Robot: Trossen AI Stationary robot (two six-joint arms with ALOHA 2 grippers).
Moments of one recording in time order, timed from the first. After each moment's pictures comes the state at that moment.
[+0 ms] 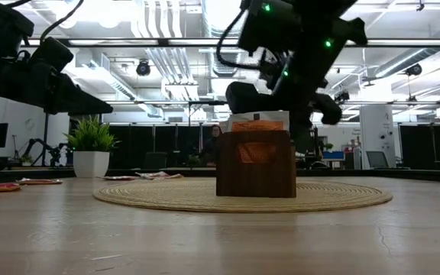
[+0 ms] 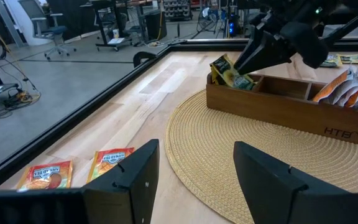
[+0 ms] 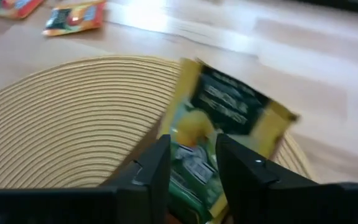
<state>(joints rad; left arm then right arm) 0.03 0.33 0.01 0.07 -0.34 0.03 0.16 1.89 1.18 -0.57 0.84 1.29</state>
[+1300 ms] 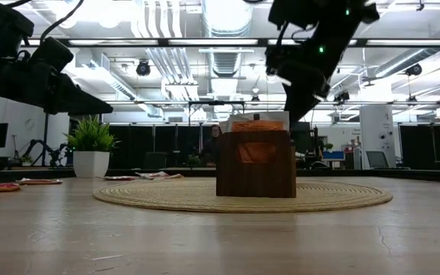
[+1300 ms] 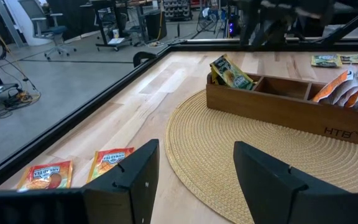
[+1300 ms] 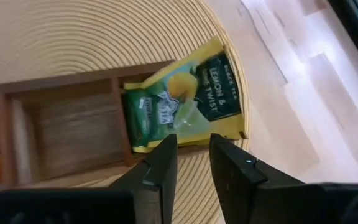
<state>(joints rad) 0.03 0.33 0.01 0.07 -0.34 0.03 0.01 1.56 1.05 -0.59 0.37 0.36</state>
